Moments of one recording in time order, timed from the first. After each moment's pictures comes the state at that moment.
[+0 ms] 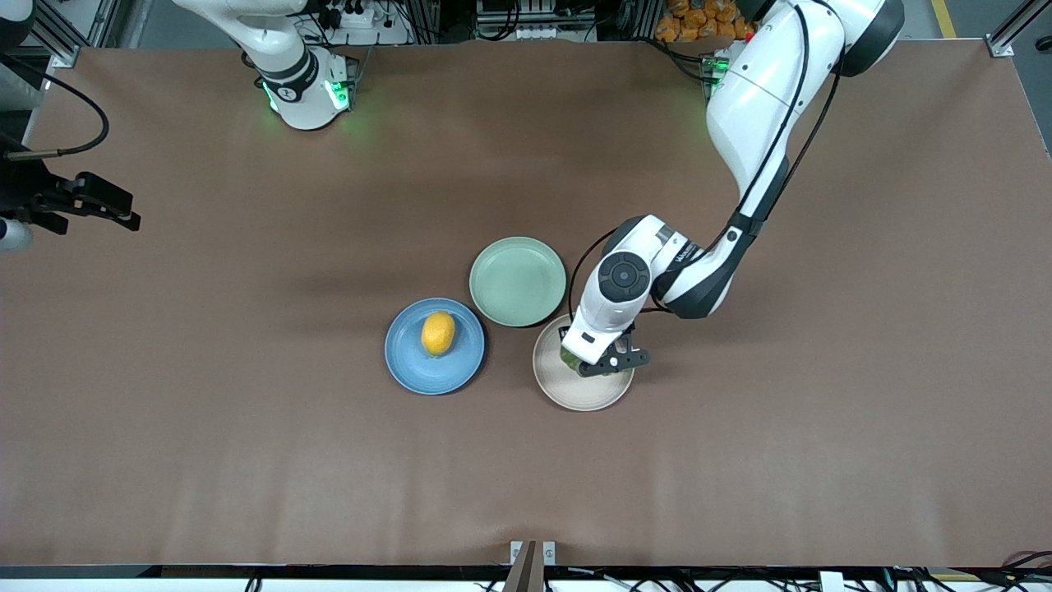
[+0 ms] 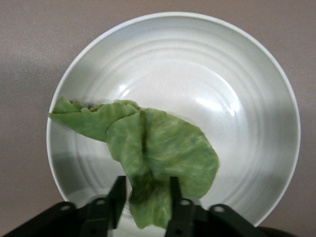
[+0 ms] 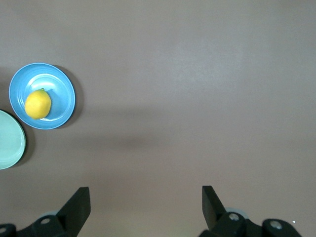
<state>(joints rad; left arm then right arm) -0.42 0.82 -0.24 -1.48 0.18 2.30 -0.89 -0.06 0.03 0.04 -1.53 0.01 1.52 -0.06</state>
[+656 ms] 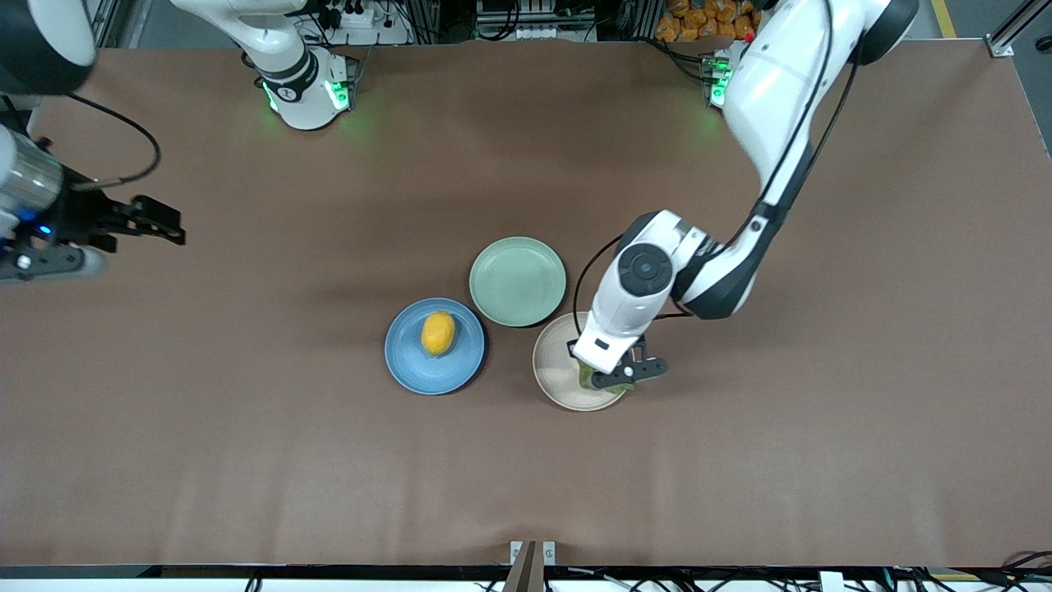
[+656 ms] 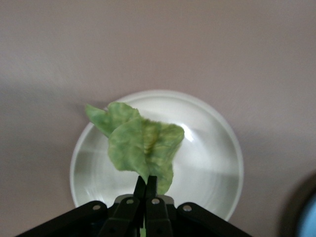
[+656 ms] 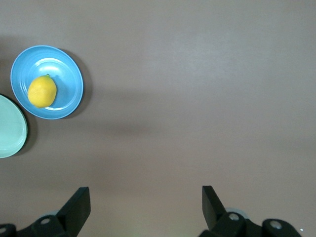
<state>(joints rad) -0.38 0.72 -0.23 -1.44 0.18 2.29 -0.89 0.01 0.11 0.05 -1.55 0.01 1.55 -0.05</state>
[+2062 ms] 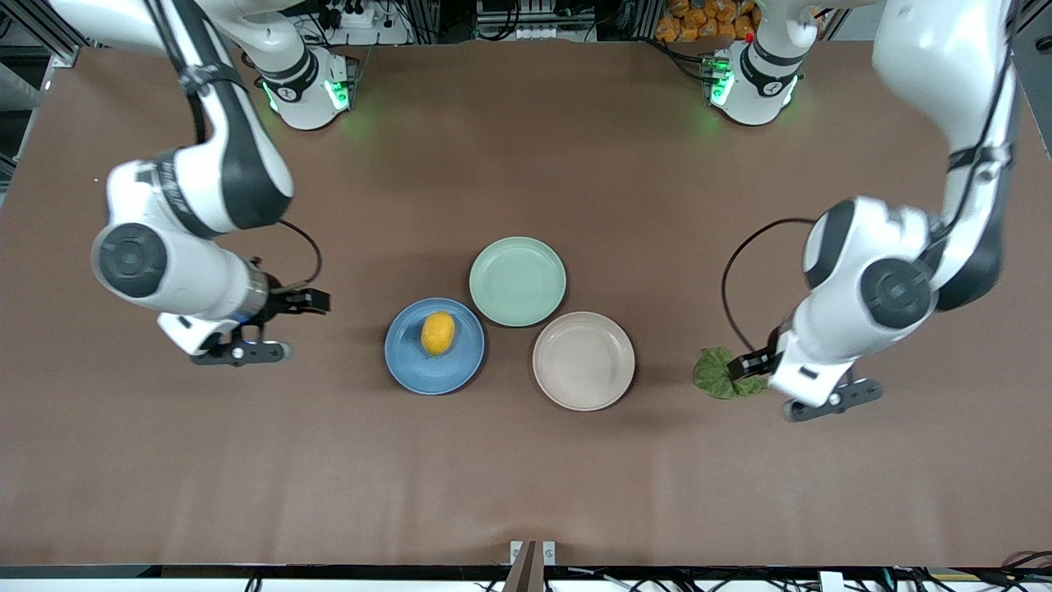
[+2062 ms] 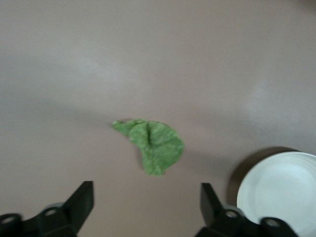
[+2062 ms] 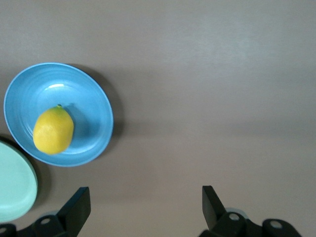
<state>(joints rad) -0.06 0.47 -0.23 -1.44 0.16 1.91 -0.59 0.22 0.39 0.05 -1.60 0.02 1.84 0.26</state>
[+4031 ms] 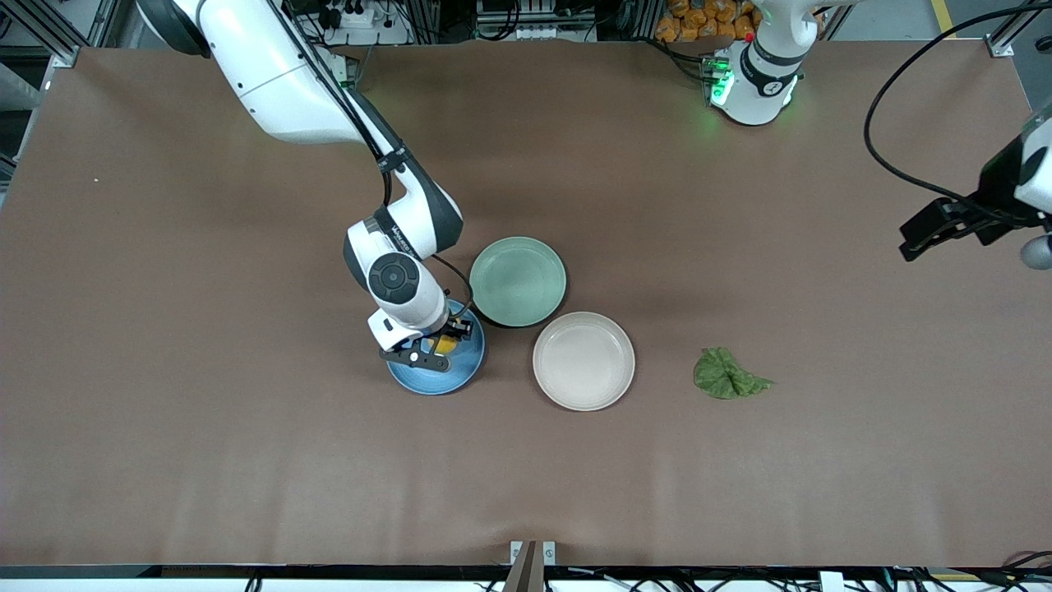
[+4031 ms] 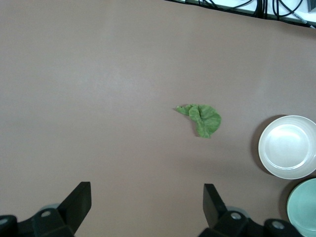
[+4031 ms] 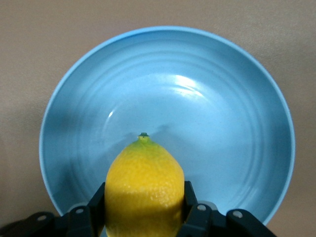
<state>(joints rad) 0.06 0.08 -0.16 -1.44 0.07 1.62 -0.29 0.49 0.72 0.05 -1.62 0.01 2.31 0.74</state>
